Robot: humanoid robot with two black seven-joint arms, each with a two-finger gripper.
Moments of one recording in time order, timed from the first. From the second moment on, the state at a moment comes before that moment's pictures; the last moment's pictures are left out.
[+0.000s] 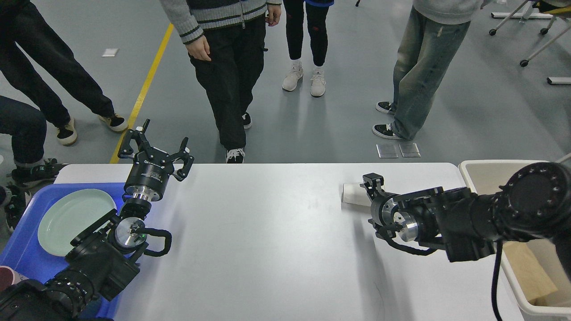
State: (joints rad) left arm -0.66 0.08 -0.93 -0.36 -0.05 -0.59 -0.42; right arm 1.24 -0.09 -0.92 0.92 0.92 -0.22 0.17
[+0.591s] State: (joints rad) left arm -0.66 0.08 -0.93 -0.36 -0.05 -0.59 -0.42; right arm 1.02 -0.03 -0.73 0.70 0.87 -0.30 0.17
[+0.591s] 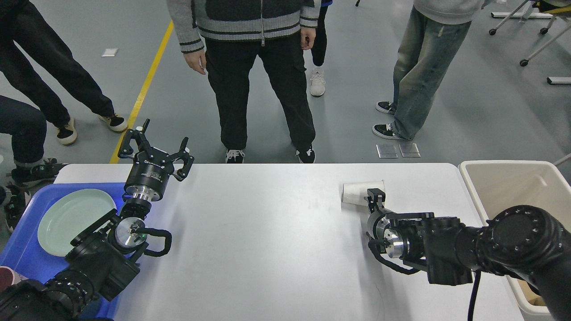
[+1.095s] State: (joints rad) left arm -0.66 0.08 -0.93 -0.36 -0.05 -0.59 -0.43; right arm 0.97 -0.01 -0.64 0.70 0.81 -0.32 0.17
